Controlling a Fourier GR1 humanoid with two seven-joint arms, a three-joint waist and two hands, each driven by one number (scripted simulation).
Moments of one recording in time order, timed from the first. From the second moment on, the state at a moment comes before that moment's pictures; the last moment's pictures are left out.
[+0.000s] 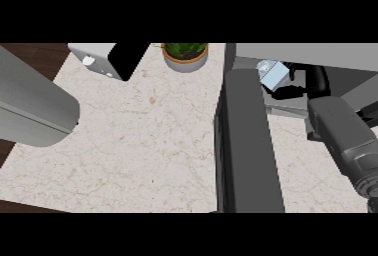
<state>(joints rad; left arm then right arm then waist) 0.65 0.11 0.32 -2.31 0.60 -0.55 -0.09 -0.99 -0.34 -0.23 -0.11 0.21 -0.24 -0.76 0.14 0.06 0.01</state>
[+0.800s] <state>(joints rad) 0.59 0.15 0.33 -2.30 0.62 -0.54 -0.07 -1.04 -0.40 -0.26 -0.09 0.21 -0.33 -0.72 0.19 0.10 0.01</state>
